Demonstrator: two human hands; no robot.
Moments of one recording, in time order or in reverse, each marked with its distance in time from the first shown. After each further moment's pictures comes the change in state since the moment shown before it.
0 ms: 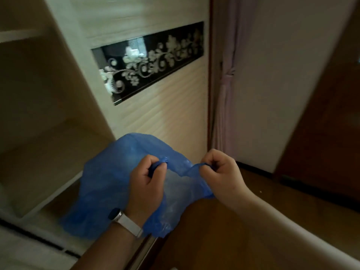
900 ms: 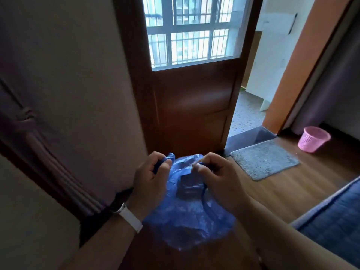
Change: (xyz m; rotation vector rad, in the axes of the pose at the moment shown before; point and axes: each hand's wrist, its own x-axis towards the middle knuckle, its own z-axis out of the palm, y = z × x) left_hand 0.094 0.056 0.432 -0.488 -0.872 0.166; right_hand 0.030 0.058 -0.314 -0.243 0.853 0.151
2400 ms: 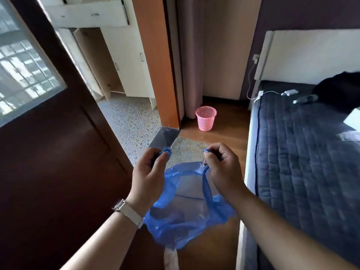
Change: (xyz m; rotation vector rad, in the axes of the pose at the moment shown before) left_hand 0.326 -0.030 0.619 -0.344 -0.707 -0.037; right_hand 0.284 0.171 -0.501 -0.227 0.983 0.095
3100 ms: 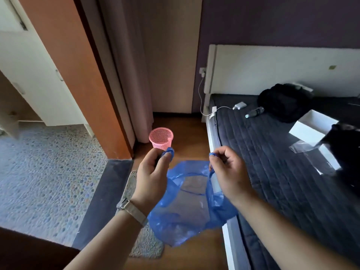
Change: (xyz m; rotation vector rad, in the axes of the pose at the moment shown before) left_hand 0.366 -0.080 0.203 -0.185 -0.354 0.002; right_hand 0.347 0.086 -0.038 -0.169 0.327 -0.001
